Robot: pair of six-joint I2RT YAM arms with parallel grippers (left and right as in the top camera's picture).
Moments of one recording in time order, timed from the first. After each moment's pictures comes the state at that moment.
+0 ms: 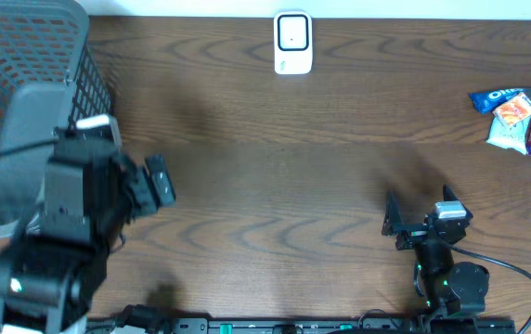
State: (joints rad) left arm -0.21 0.91 1.30 -1.18 -0.17 -0.36; right arm 0.02 0.01 0.01 -0.07 -0.08 0.01
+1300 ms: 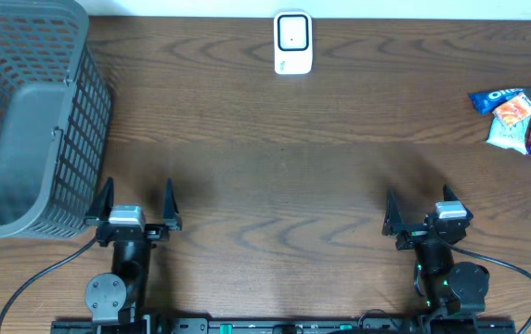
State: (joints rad) left arm 0.04 0.01 0.01 0.13 0.11 0.03; right arm 0.02 0.01 0.01 -0.07 -0.07 0.01
